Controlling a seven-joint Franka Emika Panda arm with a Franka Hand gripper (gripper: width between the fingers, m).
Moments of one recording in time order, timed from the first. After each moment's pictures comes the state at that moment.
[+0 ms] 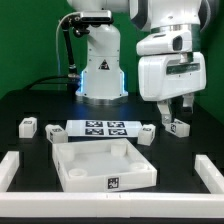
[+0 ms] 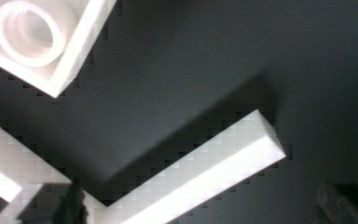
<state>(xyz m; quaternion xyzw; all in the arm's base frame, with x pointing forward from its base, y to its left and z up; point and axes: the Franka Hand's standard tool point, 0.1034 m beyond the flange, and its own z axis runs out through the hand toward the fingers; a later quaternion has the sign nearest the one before) 0.561 0.089 0.106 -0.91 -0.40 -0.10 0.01</state>
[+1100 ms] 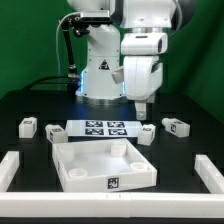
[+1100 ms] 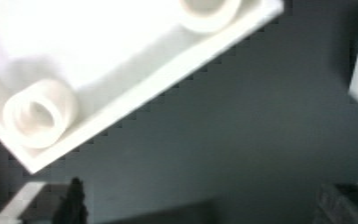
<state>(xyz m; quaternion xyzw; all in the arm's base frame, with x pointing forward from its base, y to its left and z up) 0.502 0.023 0.089 -0.78 -0.63 -0.05 -0.02</state>
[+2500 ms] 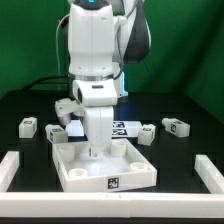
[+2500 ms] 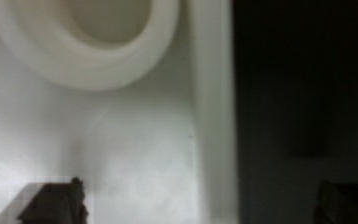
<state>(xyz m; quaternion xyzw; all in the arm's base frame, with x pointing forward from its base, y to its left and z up) 0.489 -0.069 0.009 -0.66 -0.75 0.00 0.01</state>
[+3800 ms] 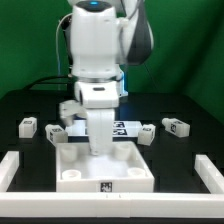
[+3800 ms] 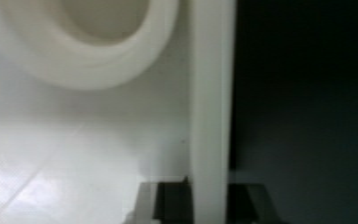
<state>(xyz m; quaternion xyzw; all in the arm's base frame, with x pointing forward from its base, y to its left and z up) 0.513 -0.028 0.009 -0.70 -0.71 -0.01 0.01</state>
